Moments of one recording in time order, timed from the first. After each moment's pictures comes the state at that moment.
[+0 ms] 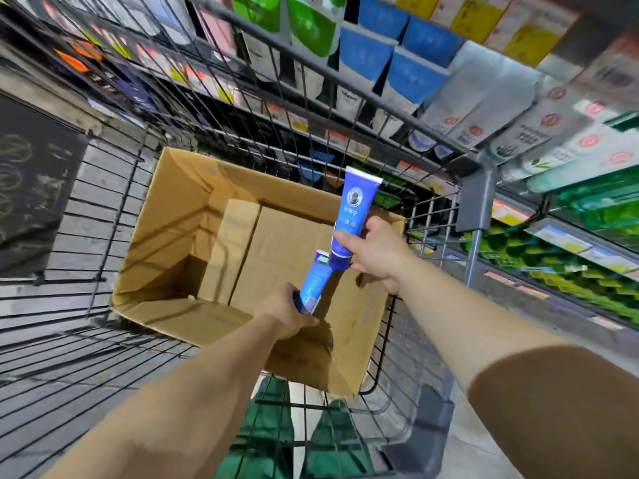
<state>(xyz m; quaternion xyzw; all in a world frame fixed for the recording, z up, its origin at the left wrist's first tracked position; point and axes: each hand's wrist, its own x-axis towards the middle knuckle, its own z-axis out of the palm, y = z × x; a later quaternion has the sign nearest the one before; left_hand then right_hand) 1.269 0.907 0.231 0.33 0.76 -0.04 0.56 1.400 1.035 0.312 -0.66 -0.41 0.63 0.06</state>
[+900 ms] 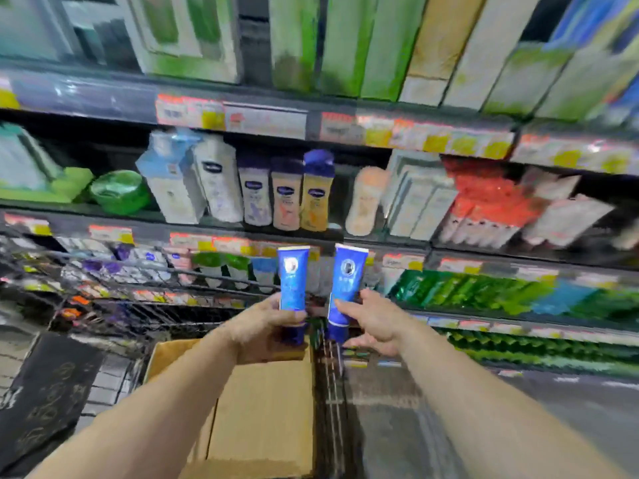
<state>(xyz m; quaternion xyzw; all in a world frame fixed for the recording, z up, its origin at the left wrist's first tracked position) 1.295 0.994 0.559 0.33 0.42 0.27 0.80 1.505 0.996 0.579 -0.60 -0.35 0.67 0.26</state>
